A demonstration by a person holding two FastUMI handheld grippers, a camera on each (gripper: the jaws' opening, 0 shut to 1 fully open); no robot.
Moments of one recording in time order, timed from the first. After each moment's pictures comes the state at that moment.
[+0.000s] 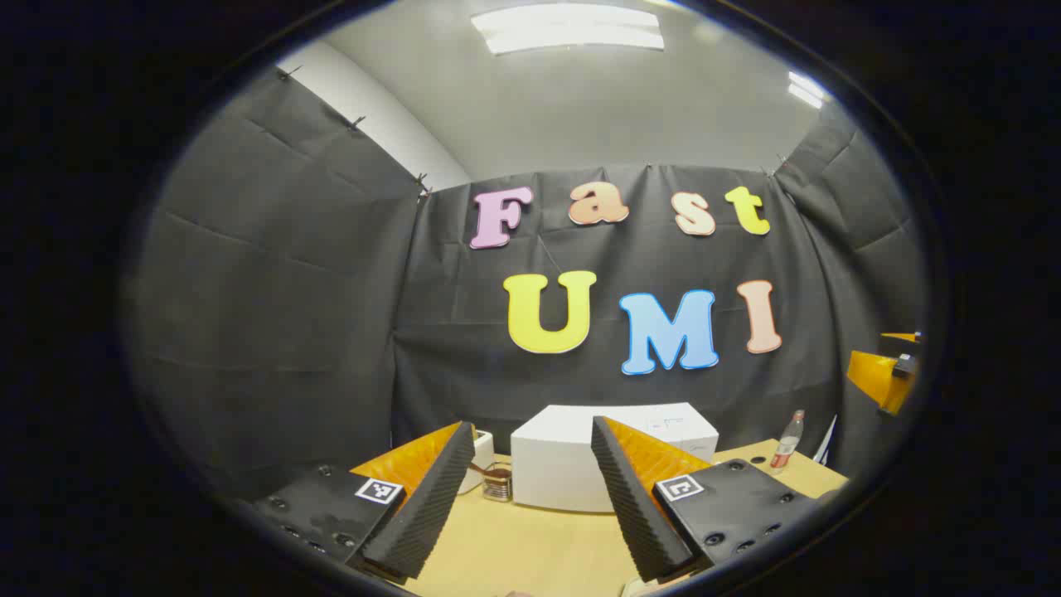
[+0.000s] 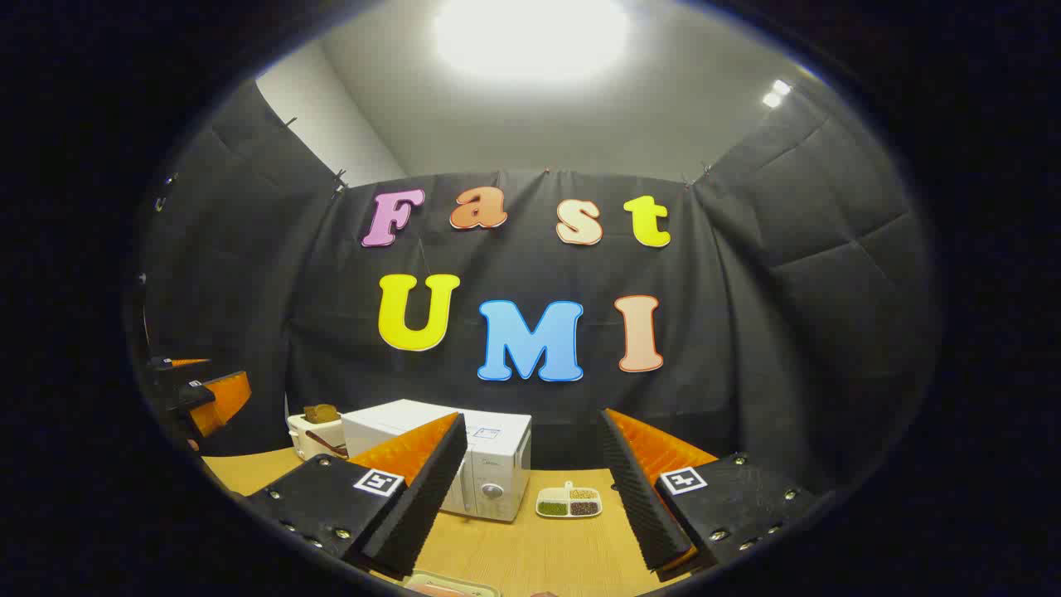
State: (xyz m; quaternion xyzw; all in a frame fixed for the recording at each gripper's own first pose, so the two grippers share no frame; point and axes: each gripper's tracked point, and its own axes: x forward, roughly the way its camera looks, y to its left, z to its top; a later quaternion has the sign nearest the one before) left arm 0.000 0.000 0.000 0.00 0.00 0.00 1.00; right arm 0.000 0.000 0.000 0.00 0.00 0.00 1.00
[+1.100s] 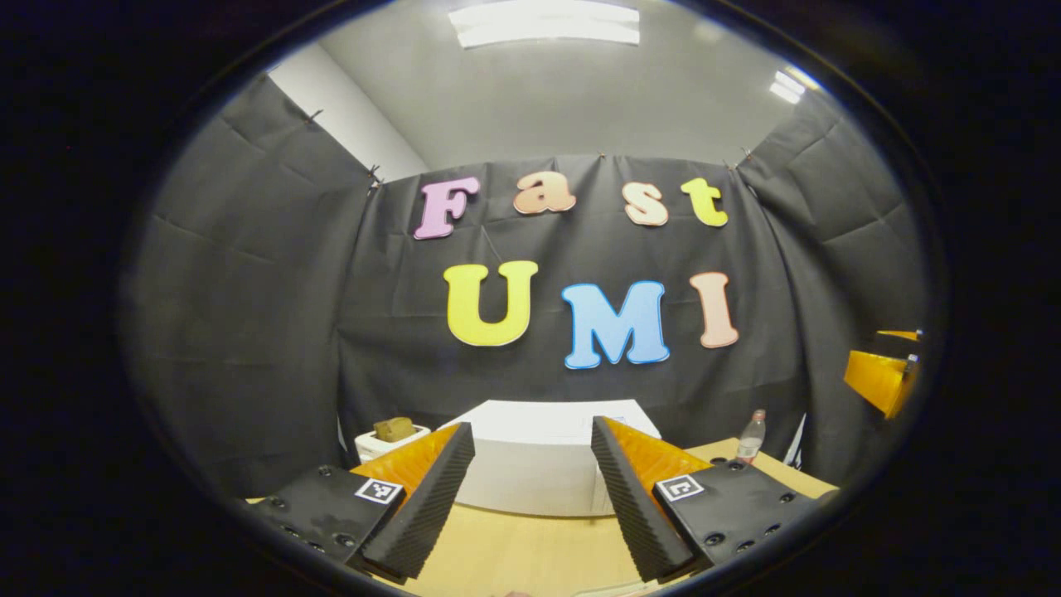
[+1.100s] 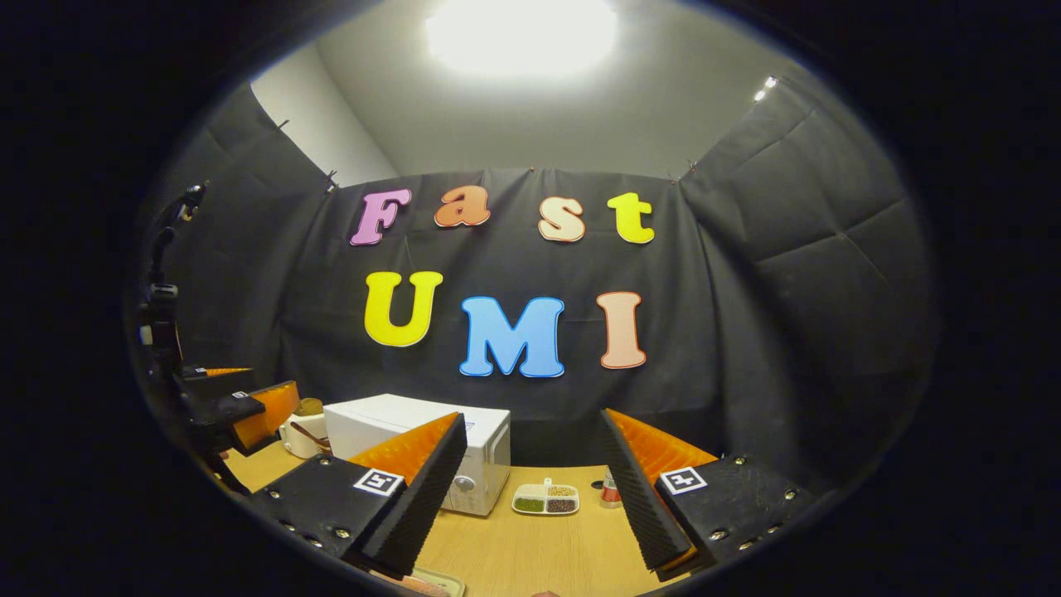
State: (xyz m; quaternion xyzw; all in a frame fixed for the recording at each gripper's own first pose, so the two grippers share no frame) left arm 0.029 -0.121 -0.024 0.01 0.01 -0.07 1.00; right arm -0.008 -0.057 -0.012 0.01 0.00 0.00 1.00
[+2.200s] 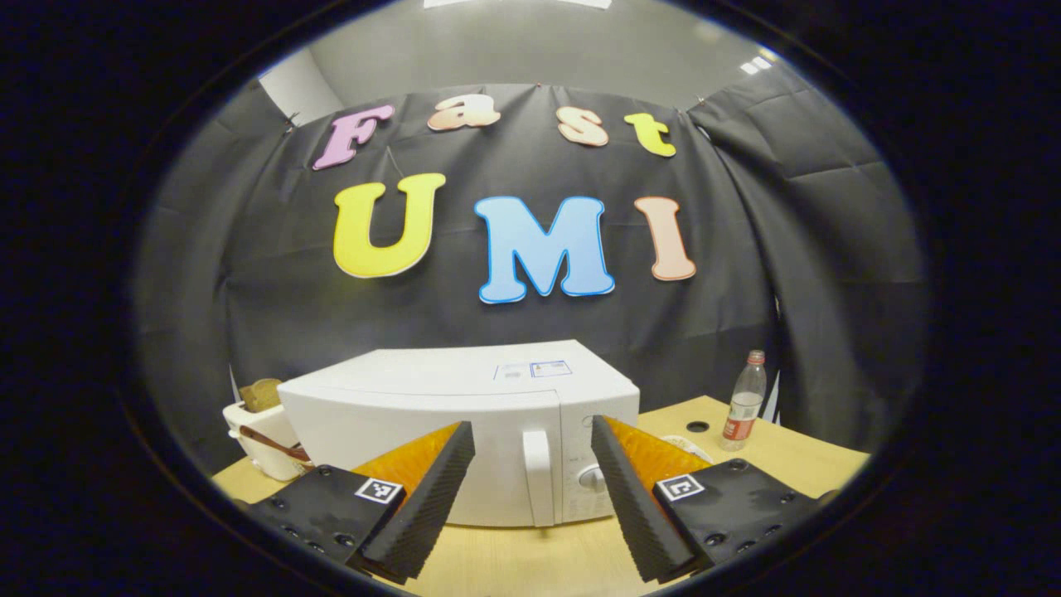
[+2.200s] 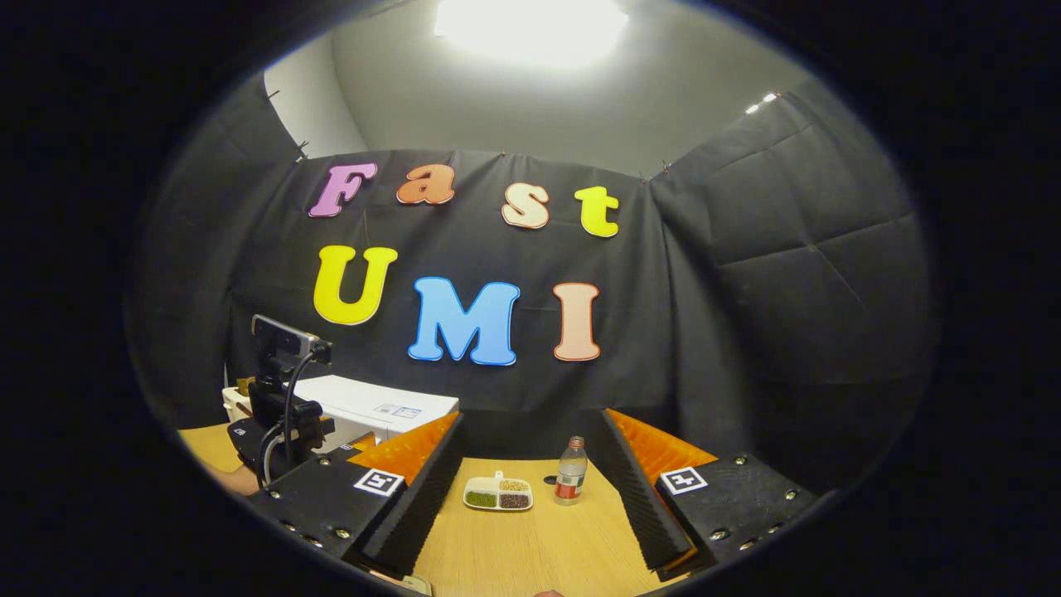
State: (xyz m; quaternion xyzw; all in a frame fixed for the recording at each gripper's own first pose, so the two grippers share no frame) left arm 0.205 -0.249 -0.208 0.01 0.10 -0.20 0.97; right arm 0.010 -0.080 -0.030 -0.04 0.02 -0.11 0.99
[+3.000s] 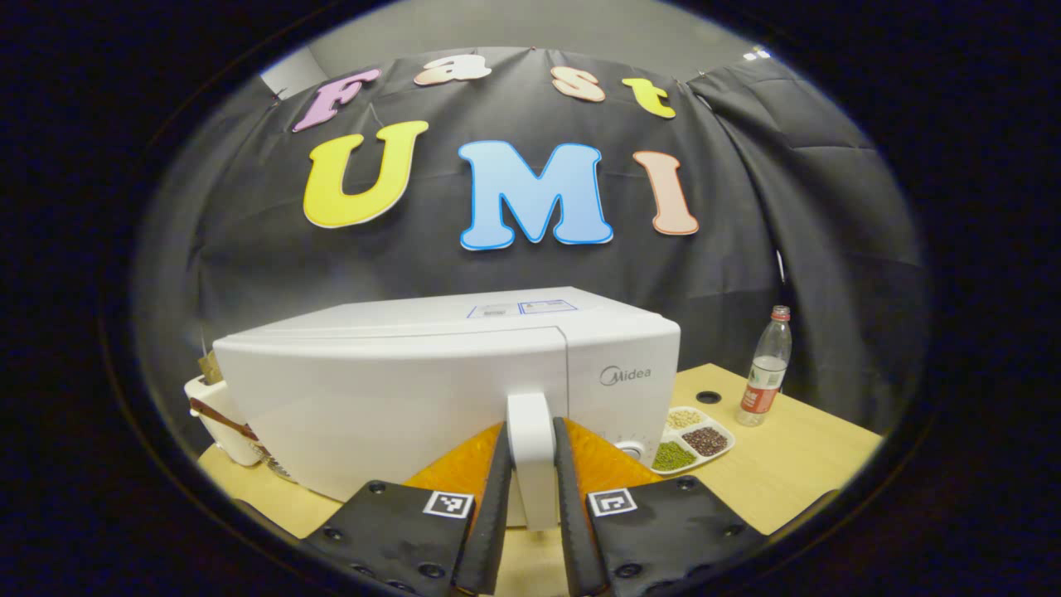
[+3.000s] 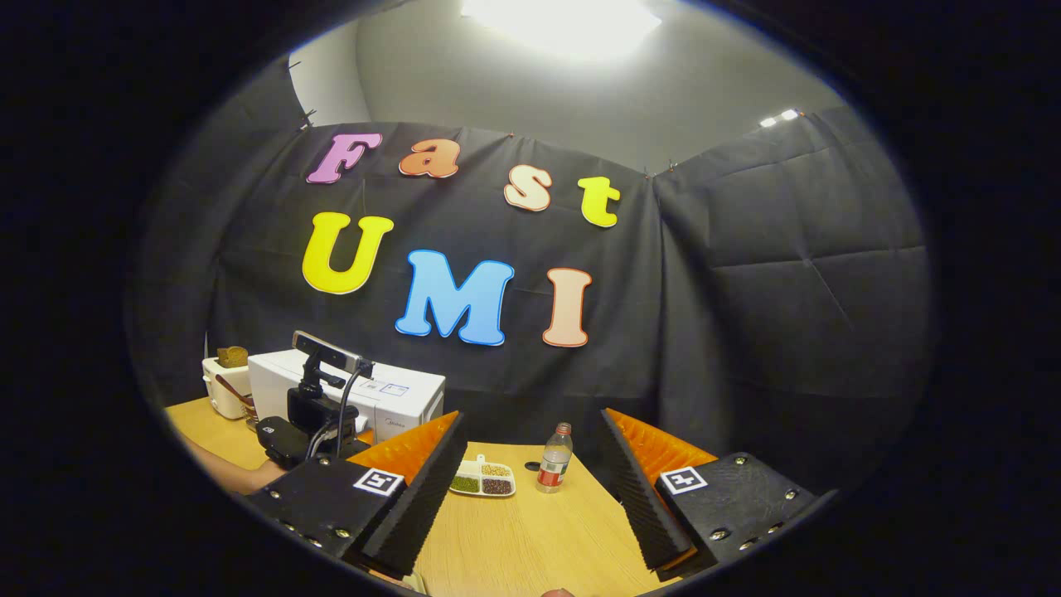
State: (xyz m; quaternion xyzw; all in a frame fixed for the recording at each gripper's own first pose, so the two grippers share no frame) left arm 0.250 -0.276 -0.275 0.02 0.14 -0.22 0.96; right arm 0.013 -0.063 -0.038 -0.07 0.06 -0.13 0.99
